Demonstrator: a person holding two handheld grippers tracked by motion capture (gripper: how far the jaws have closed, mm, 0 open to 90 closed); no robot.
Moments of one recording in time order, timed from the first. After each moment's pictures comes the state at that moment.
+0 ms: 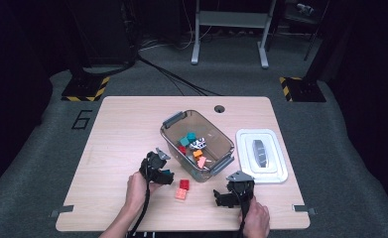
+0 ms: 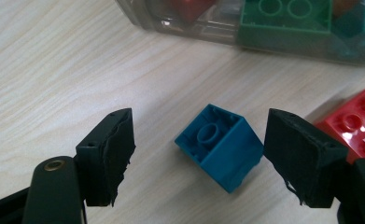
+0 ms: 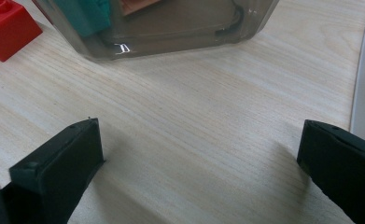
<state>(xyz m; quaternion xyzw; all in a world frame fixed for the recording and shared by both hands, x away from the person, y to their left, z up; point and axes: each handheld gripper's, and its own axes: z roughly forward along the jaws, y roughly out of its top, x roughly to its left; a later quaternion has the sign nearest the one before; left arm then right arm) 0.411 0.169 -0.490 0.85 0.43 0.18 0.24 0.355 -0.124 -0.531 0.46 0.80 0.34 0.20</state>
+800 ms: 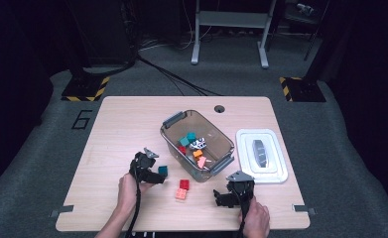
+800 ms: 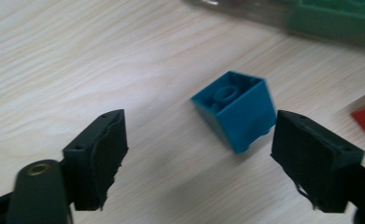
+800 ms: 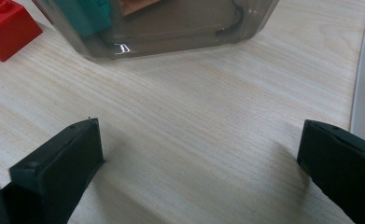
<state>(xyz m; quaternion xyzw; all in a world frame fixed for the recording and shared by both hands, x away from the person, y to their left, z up) 0.411 0.196 -0.492 0.82 0.48 0.16 0.26 0.355 -0.124 -0.531 0.46 0.80 0.34 0.20</state>
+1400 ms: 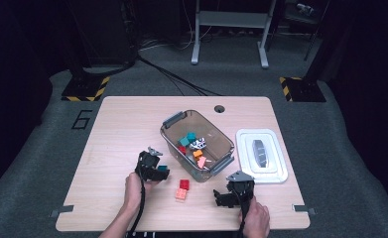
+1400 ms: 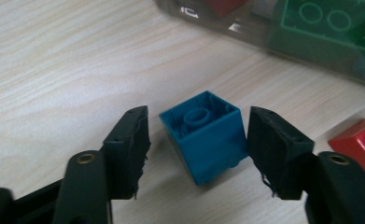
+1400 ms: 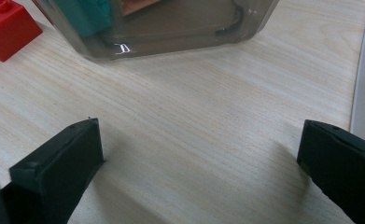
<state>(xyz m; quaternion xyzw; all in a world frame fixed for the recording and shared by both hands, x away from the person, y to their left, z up) 0.418 0.194 -0.500 0.82 0.48 0.13 0.28 0.355 -0.124 -0.531 0.46 0.80 0.34 0.20</state>
